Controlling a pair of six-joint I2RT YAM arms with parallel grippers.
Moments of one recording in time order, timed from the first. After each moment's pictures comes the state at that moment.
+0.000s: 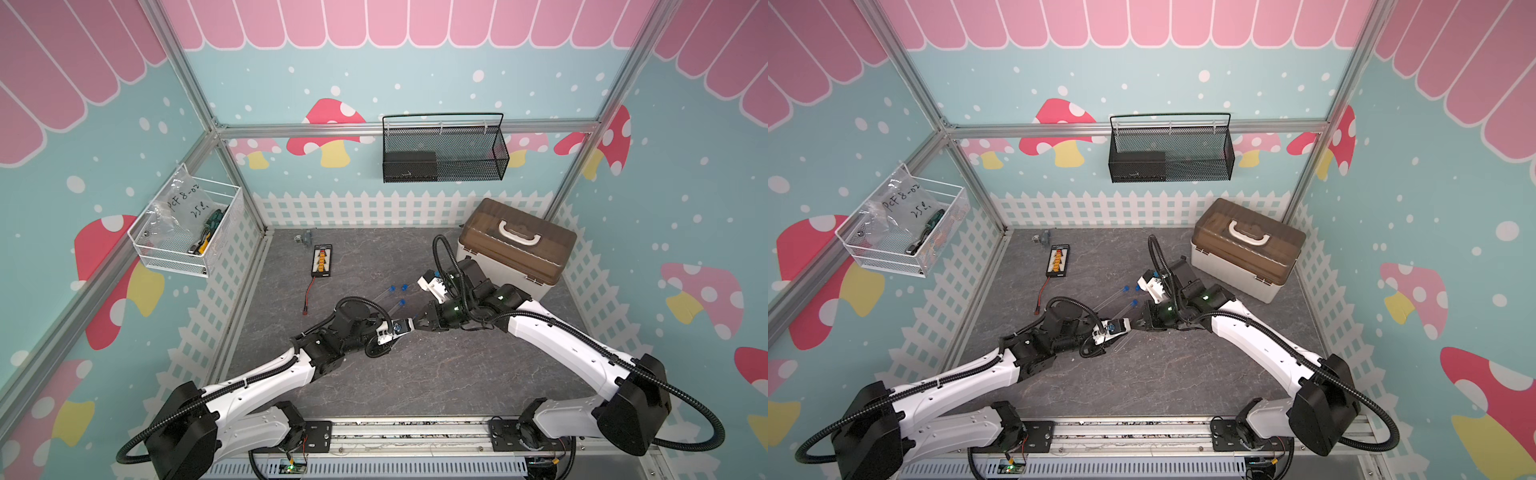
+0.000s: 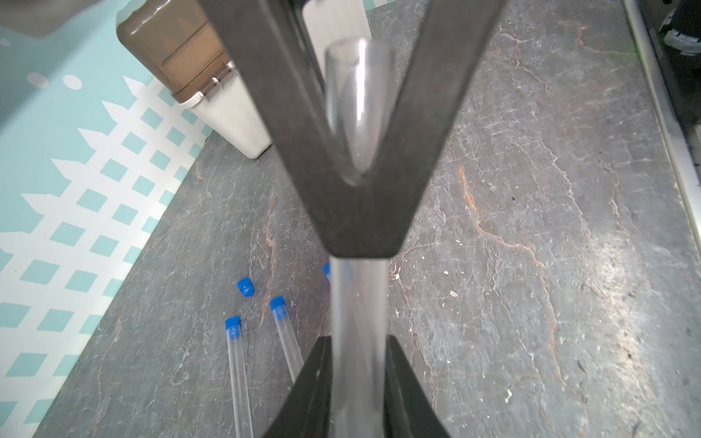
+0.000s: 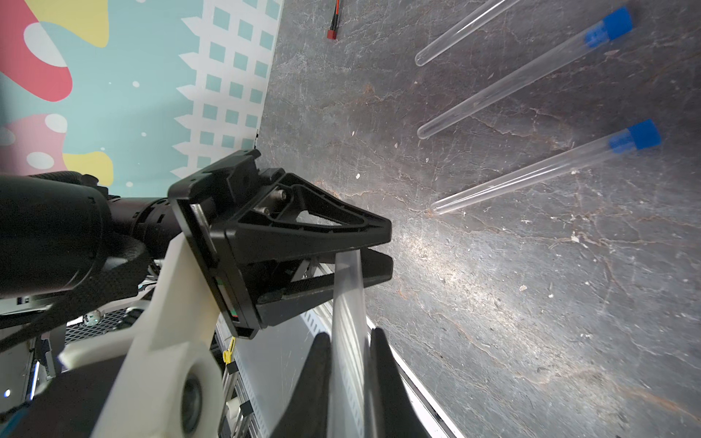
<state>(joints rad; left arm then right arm) -0.76 1.13 0.61 -0.02 0.25 0.60 0.67 1.35 1.12 -0.66 -0.63 0.55</state>
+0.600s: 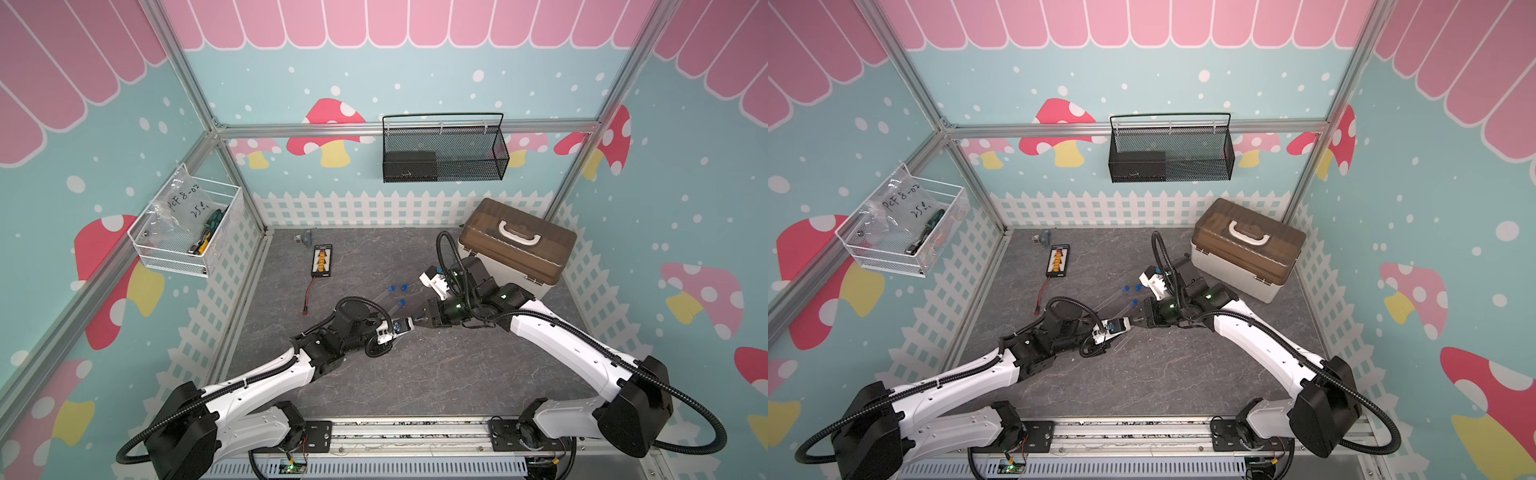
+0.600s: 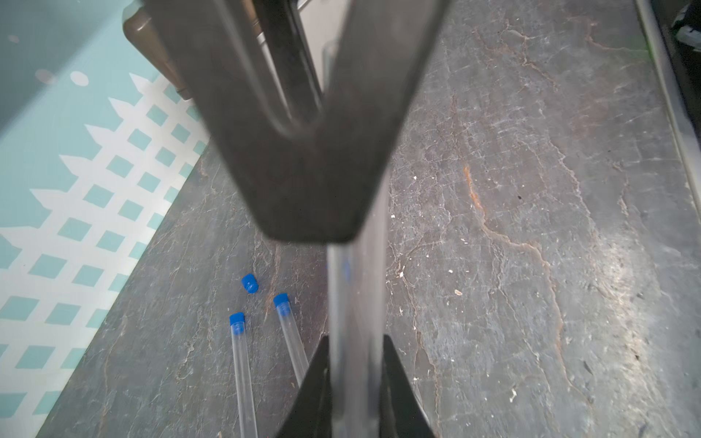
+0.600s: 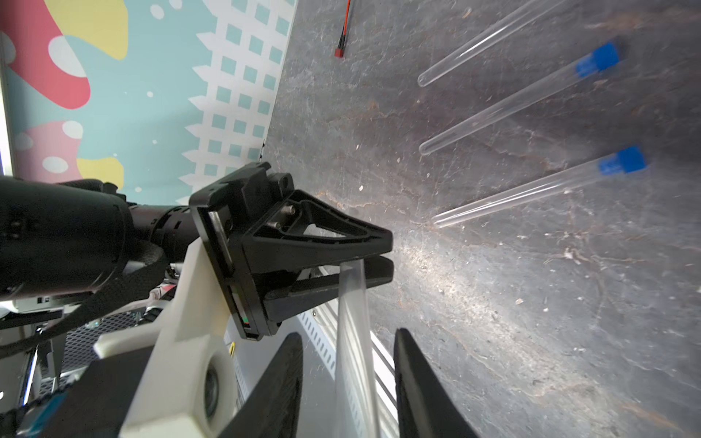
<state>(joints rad) -0.76 1.13 0.61 -0.02 0.21 0.59 0.62 1.33 1.13 -0.63 -0.63 0.52</state>
